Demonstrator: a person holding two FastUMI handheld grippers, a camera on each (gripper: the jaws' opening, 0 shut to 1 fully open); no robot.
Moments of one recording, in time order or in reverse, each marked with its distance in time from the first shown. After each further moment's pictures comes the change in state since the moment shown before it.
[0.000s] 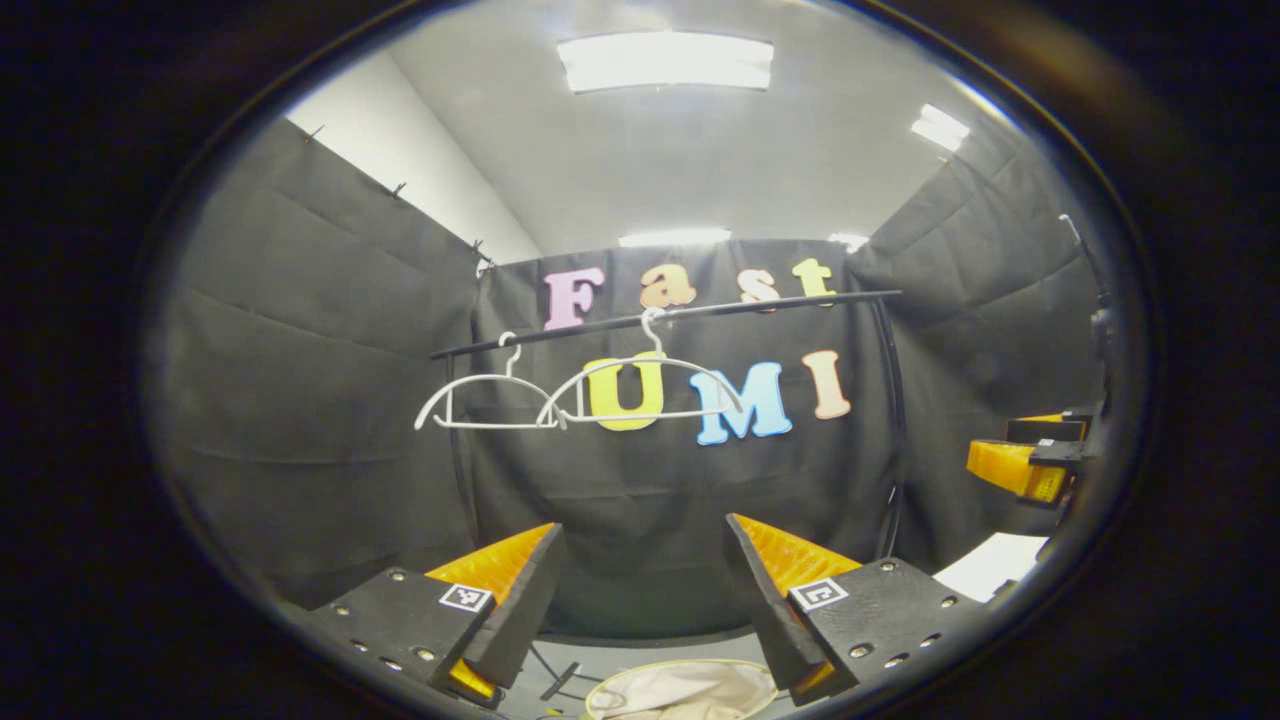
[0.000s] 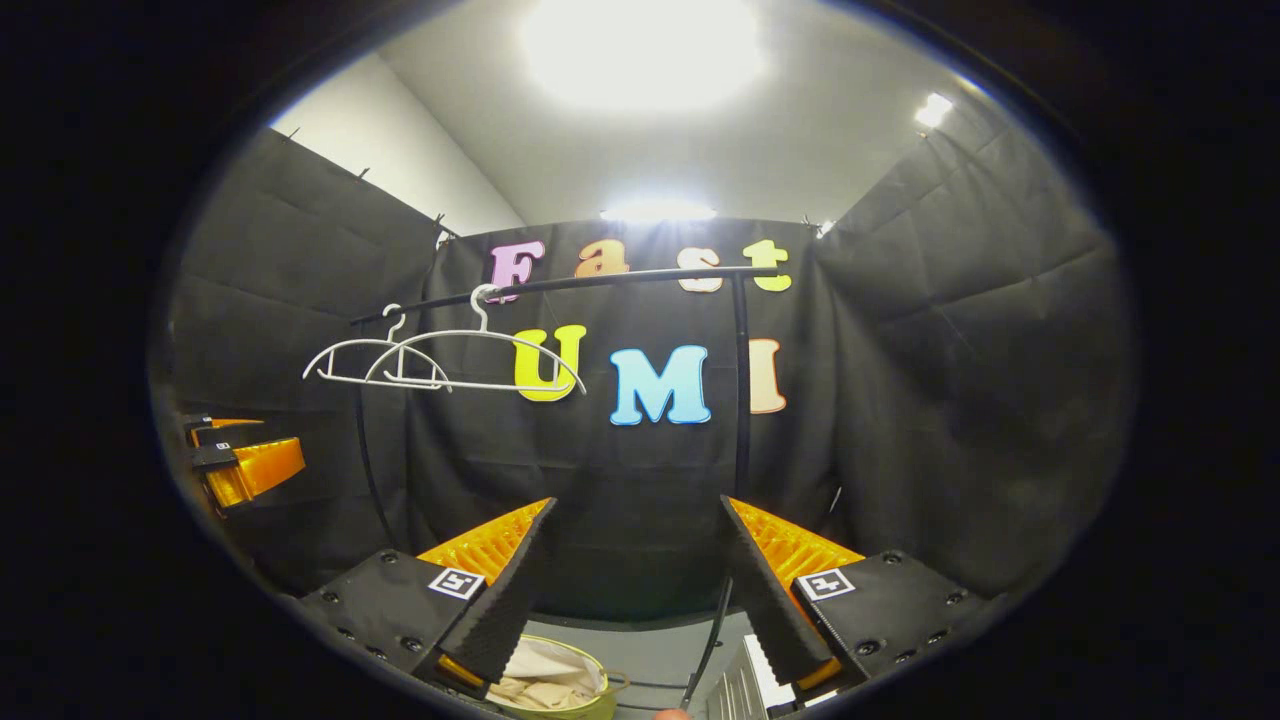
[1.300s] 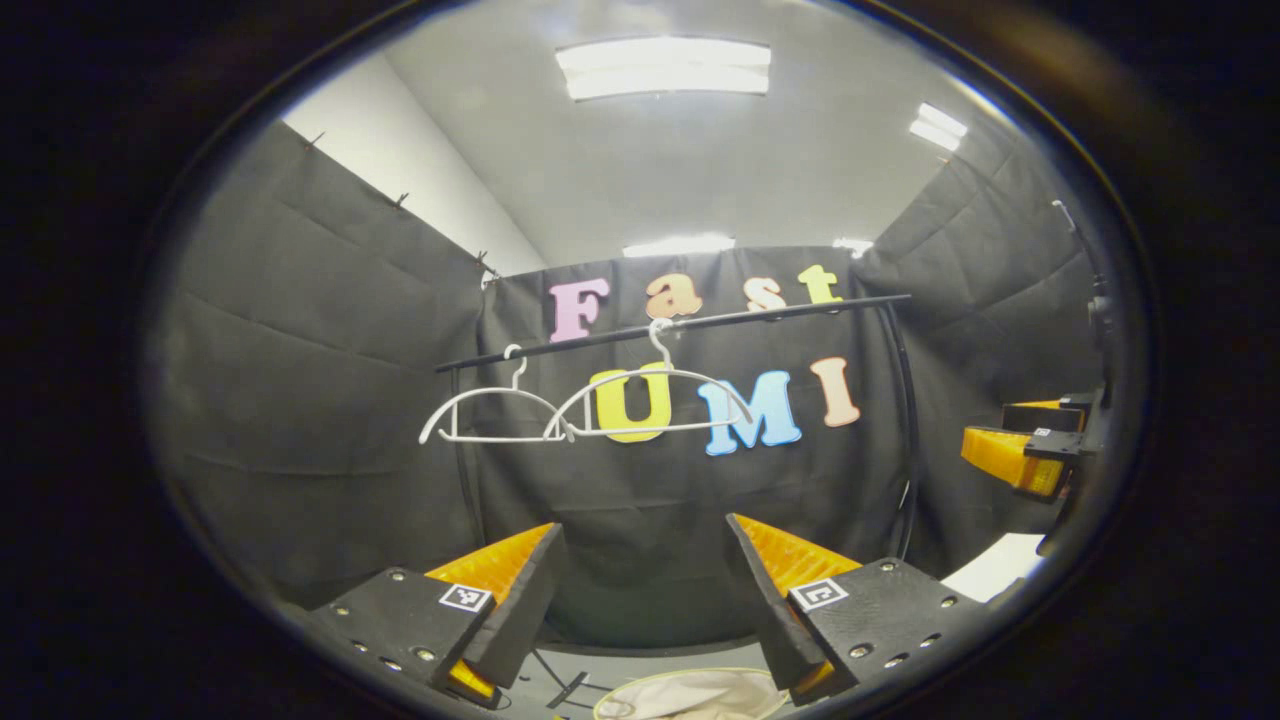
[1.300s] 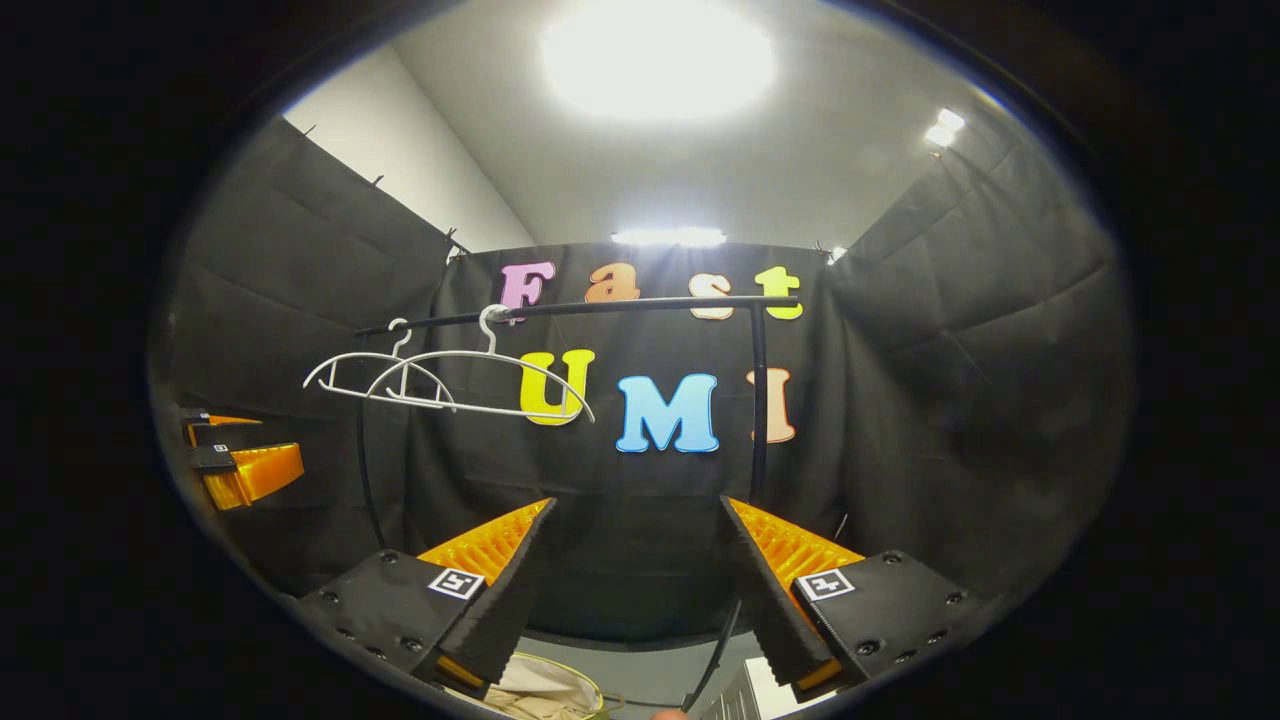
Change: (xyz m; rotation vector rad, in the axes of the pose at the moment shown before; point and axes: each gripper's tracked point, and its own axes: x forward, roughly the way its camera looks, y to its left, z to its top) left arm 0.010 0.008 0.003 0.019 -0.033 0.025; right arm 0.027 0.016 0.016 -0.025 -0.073 0.022
